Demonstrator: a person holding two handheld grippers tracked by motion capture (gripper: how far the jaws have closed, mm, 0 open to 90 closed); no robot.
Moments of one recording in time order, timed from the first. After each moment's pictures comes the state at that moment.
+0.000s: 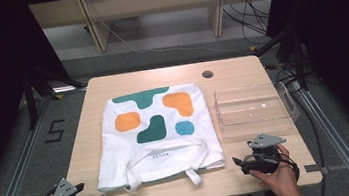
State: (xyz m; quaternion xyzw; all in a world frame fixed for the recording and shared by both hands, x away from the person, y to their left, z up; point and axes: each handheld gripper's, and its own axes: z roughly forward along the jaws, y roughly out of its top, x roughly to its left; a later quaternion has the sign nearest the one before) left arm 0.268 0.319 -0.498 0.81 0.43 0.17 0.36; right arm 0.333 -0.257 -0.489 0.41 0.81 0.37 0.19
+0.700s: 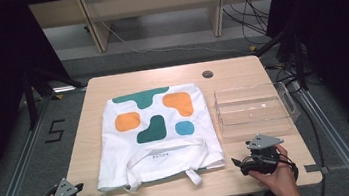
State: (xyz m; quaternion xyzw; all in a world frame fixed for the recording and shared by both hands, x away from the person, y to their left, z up) left arm 0.269 0.319 -0.497 0.82 0.42 0.19 0.34; right arm 0.332 -0.253 -0.489 0.39 0.83 0.36 0.19
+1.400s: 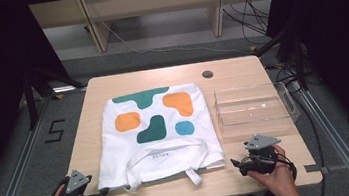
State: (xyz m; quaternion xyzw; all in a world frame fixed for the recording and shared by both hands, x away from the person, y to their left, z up) left arm 0.294 0.297 -0.497 0.82 0.43 0.21 0.32; right arm 0.335 -0.251 -0.491 0.37 0.84 0.35 0.20
